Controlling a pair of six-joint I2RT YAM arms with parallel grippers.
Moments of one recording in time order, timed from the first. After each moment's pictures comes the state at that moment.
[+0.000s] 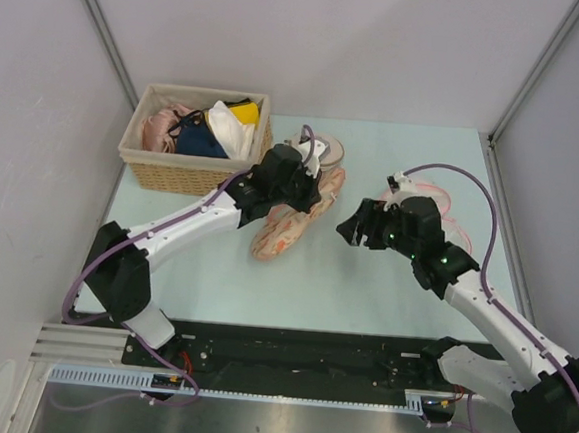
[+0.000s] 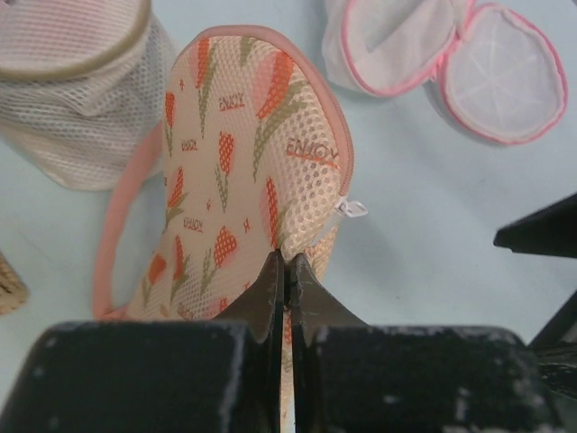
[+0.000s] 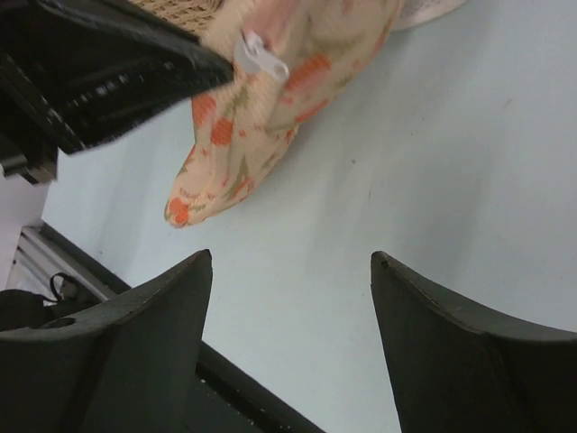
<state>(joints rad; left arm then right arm) -0.73 1.58 1.30 -0.24 0.05 -0.19 0.52 0.99 0.77 -0.23 -0.16 0.54</state>
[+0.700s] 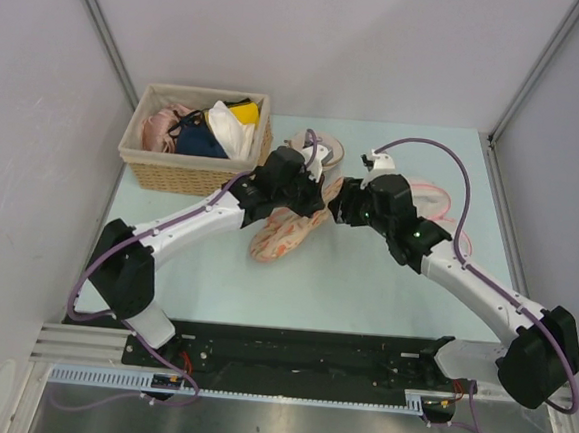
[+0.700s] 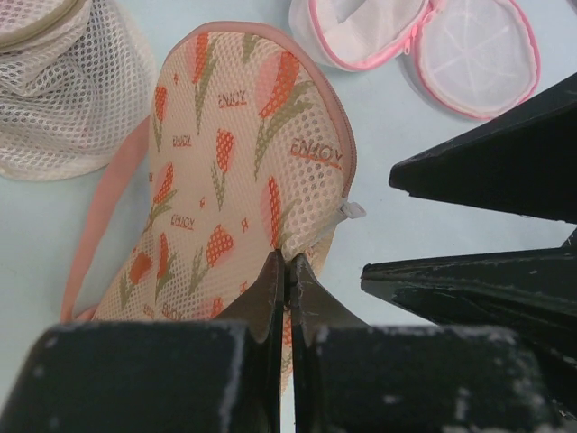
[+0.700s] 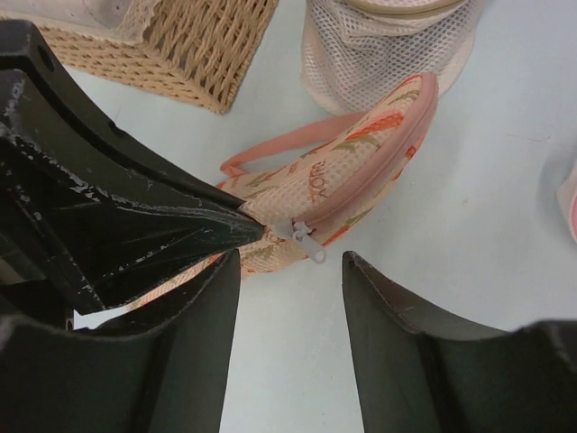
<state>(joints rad) -0.73 1.61 1.29 -0.26 0.14 -0.22 0.63 1.24 0.97 -0.15 0.07 0.41</state>
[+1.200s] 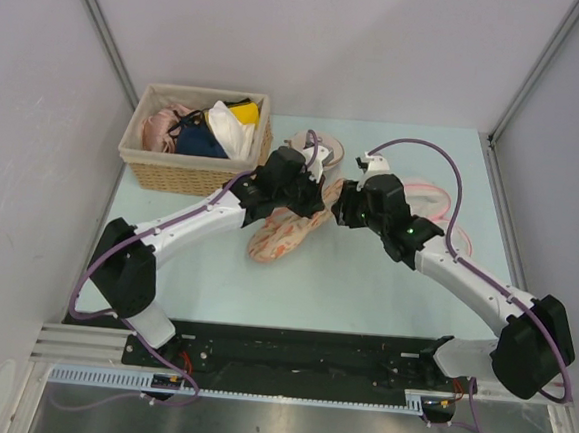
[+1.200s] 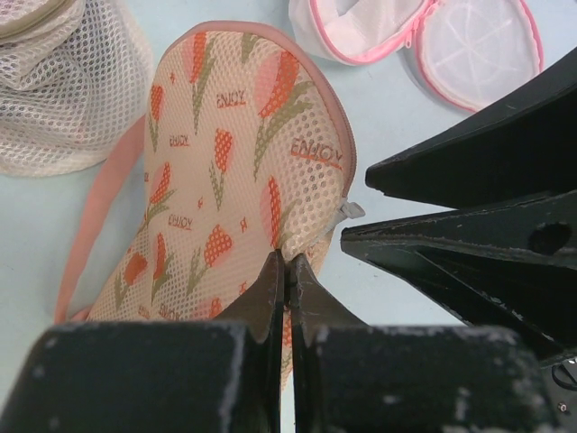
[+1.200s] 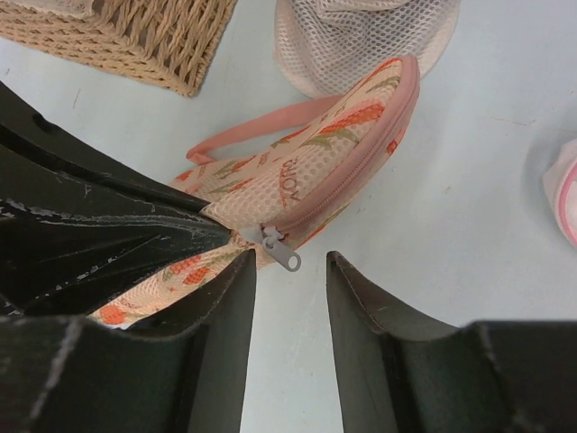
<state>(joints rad) -0.73 1.62 1.29 -0.27 0.14 -0.22 0.64 1.30 0.97 -0.17 0.09 0.38</state>
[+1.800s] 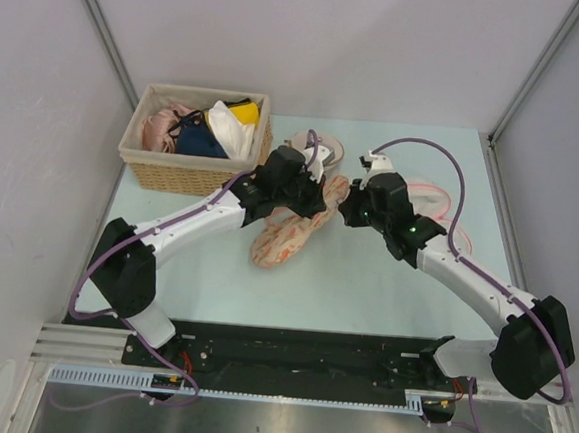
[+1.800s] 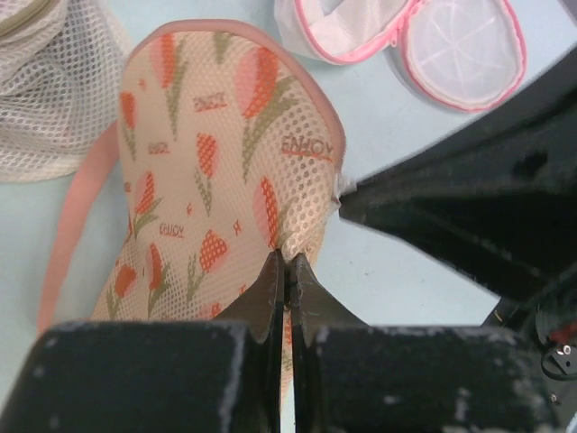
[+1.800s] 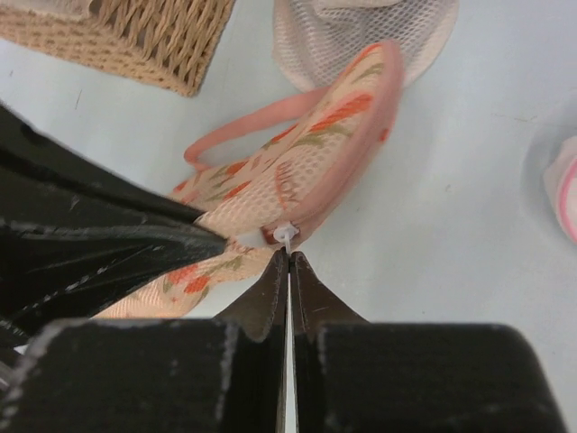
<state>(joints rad) -0.73 1.62 1.30 -0.27 0.17 -0.22 0.62 1.31 0.97 -0.17 0.08 0.39</state>
